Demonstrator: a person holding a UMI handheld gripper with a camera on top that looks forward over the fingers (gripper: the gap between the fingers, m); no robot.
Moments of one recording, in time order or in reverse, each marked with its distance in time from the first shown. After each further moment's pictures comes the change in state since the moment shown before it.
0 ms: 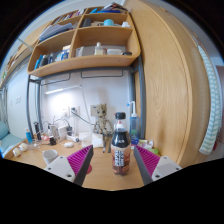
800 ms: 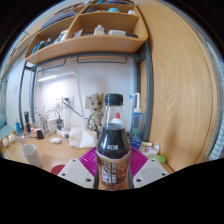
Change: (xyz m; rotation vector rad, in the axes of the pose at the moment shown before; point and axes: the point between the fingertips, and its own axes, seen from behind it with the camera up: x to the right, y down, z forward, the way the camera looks) arm 0.024 0.042 0.126 -0.014 -0.023 -0.065
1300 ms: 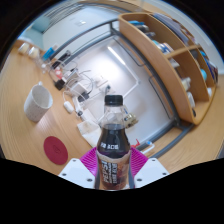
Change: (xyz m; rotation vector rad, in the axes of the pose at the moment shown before) arm -0.090 -0.033 0.000 0.062 0.002 -0.966
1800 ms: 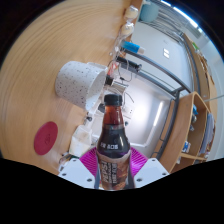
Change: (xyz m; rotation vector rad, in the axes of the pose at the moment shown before) arm -0.059 -0.099 0.026 0.200 0.094 -1.005
